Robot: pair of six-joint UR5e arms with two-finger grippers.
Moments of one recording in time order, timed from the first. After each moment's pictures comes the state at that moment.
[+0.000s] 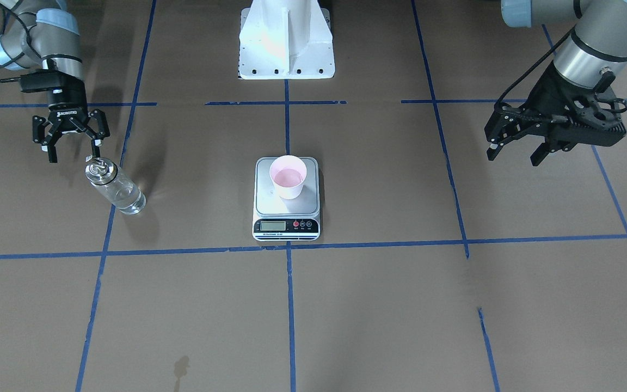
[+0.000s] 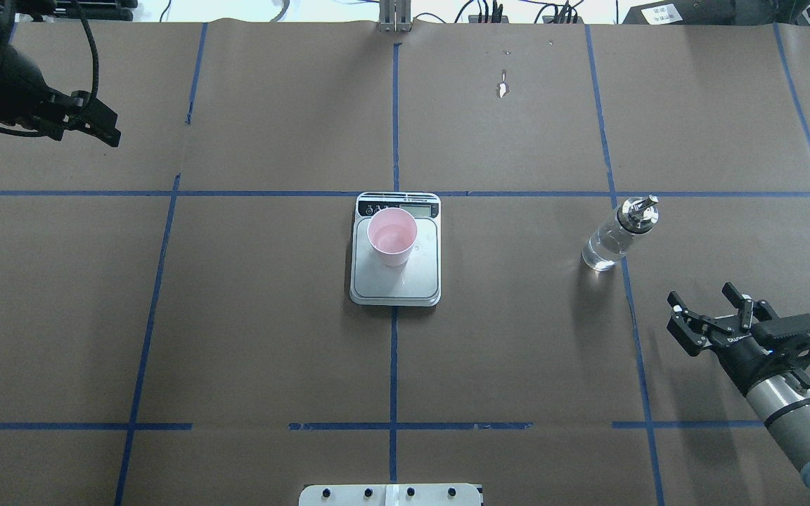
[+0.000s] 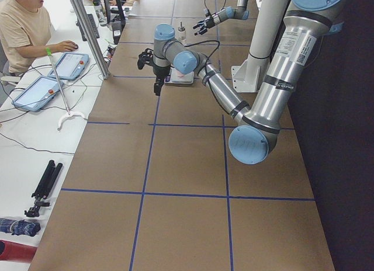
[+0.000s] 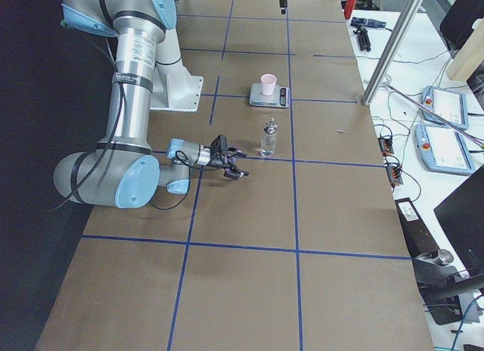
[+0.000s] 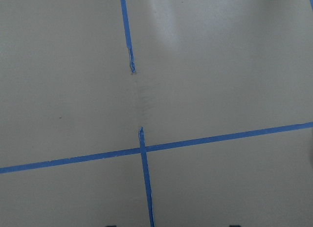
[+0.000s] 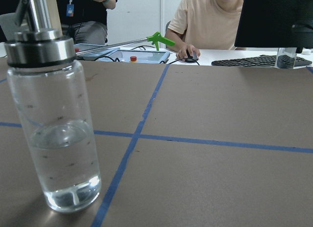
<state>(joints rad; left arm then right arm) -1.06 -1.92 -2.00 -1.49 -2.16 -0.67 0.12 -1.88 1.64 -0.17 0.61 1.12</state>
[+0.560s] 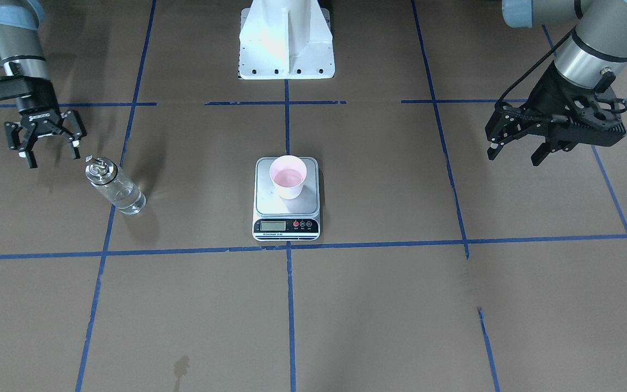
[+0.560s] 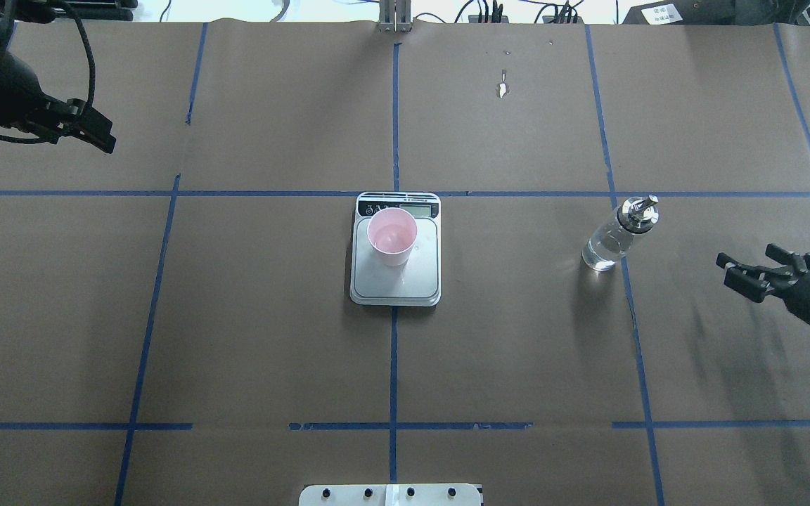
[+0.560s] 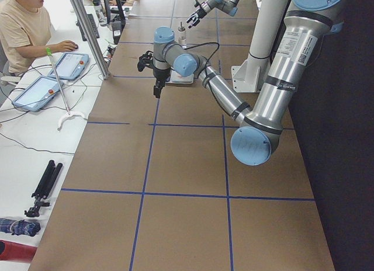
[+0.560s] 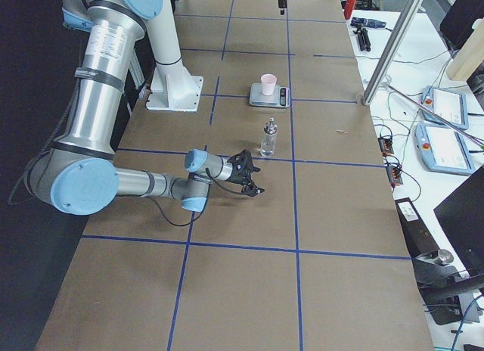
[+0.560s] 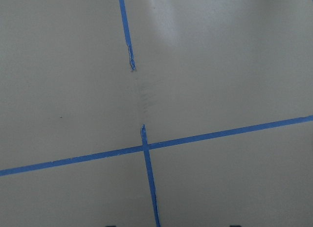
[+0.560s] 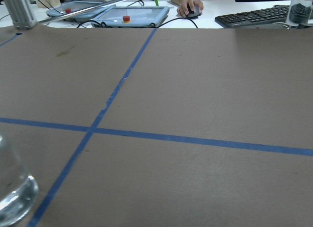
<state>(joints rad) -1.06 -1.89 -1.99 -1.50 -2.16 -0.57 0.73 -1.83 1.55 -0.10 1.44 0.94</state>
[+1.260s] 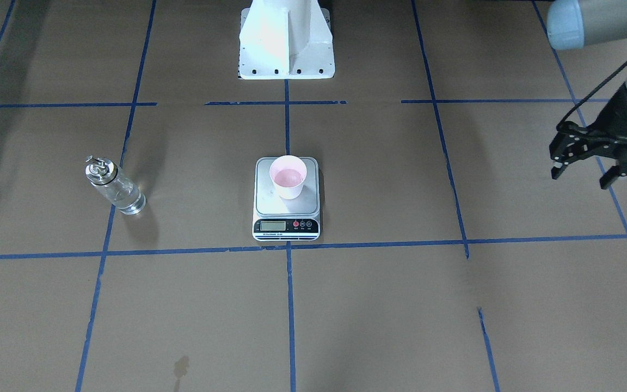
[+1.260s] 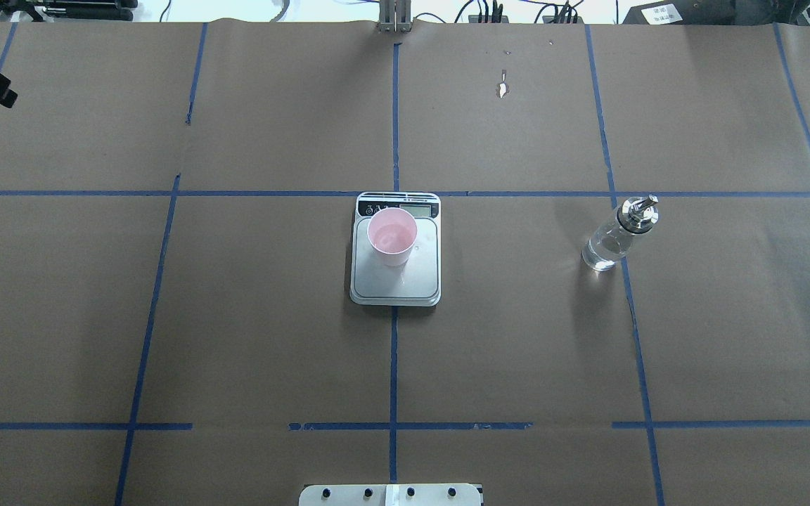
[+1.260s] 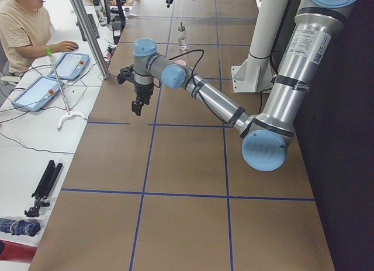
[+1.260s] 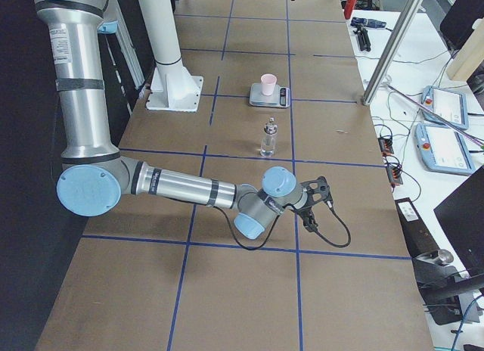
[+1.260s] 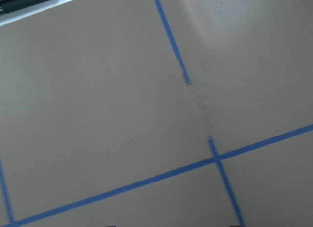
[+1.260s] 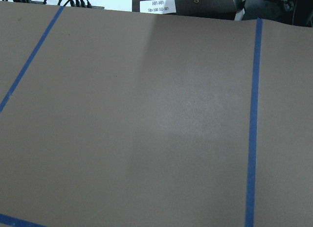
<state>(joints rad) -1.29 -1.88 -1.82 -1.51 -2.18 -0.17 1.41 -1.46 1.27 -0.59 2.27 0.49</state>
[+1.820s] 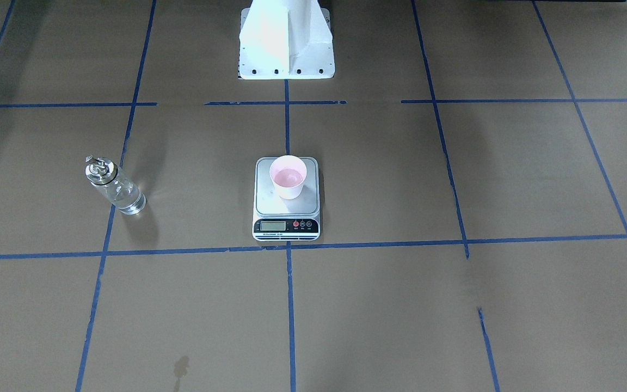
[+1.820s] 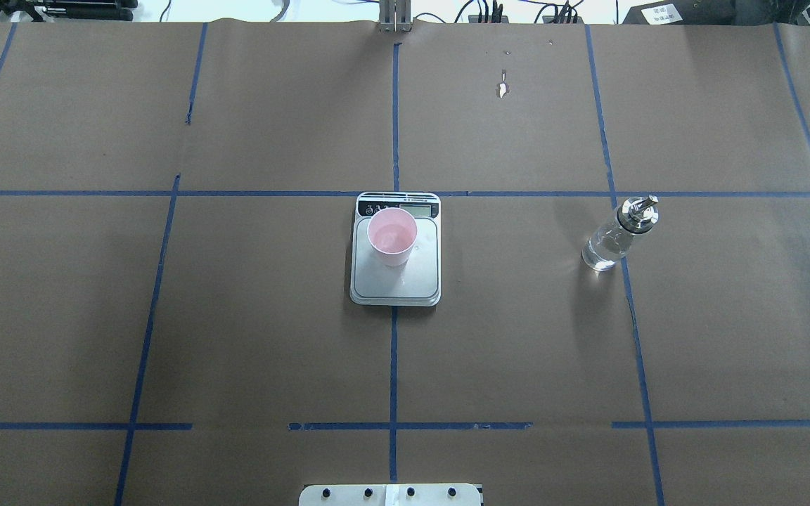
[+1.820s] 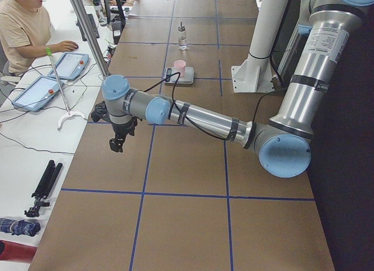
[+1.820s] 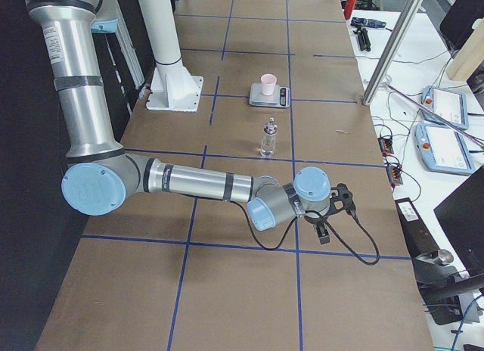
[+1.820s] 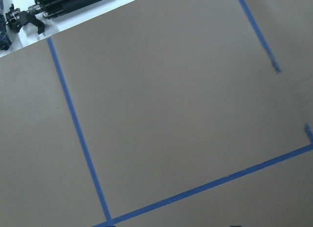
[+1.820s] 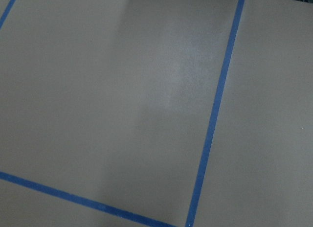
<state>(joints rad) -1.49 -1.85 -1.55 -1.60 -2.35 0.08 1.52 -1.40 1.29 -1.06 2.39 0.07</state>
